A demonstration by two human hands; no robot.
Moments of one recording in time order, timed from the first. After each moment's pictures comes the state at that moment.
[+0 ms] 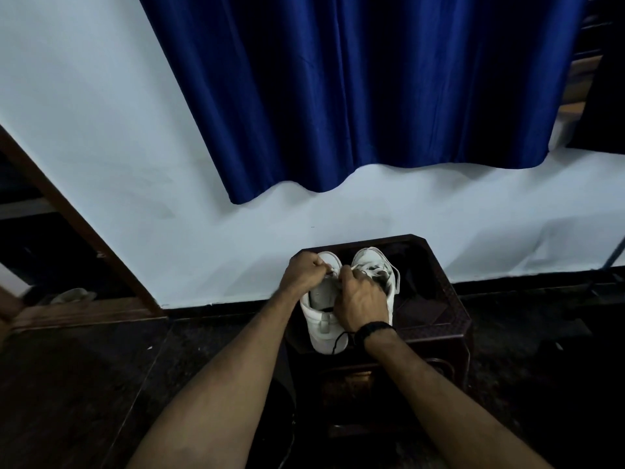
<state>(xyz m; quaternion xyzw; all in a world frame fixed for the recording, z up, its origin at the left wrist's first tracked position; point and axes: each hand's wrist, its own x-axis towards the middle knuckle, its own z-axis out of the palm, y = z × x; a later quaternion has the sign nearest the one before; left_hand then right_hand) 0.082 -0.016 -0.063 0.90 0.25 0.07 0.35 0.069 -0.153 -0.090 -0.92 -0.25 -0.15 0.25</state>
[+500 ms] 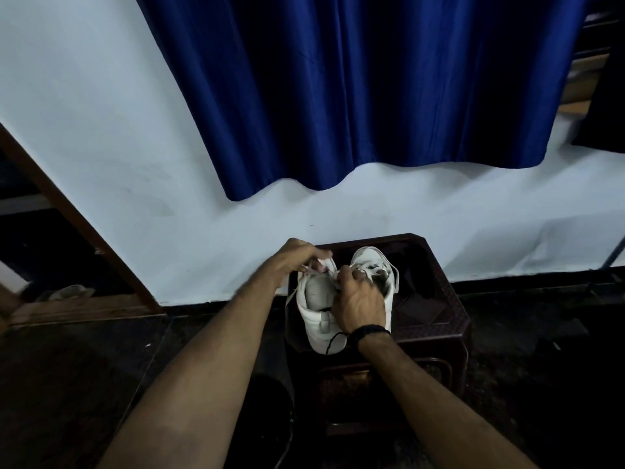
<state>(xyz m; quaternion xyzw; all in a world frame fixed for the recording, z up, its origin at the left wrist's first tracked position) 0.085 0.003 -0.024 0.82 0.26 -0.06 0.50 0.066 -0.146 -0.100 -0.93 -0.21 -0.18 0.26</state>
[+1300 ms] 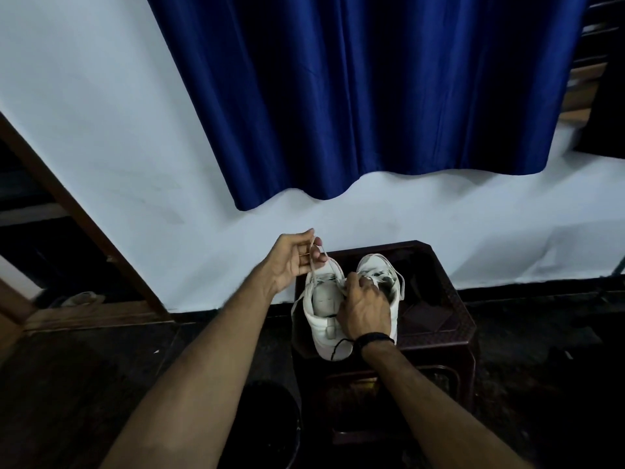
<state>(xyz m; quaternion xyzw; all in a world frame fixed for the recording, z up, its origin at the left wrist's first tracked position) 0.063 0.011 0.002 0.63 0.17 -0.02 0.75 0.067 -0.143 -0.103 -0.93 -0.19 -0.17 0.25</state>
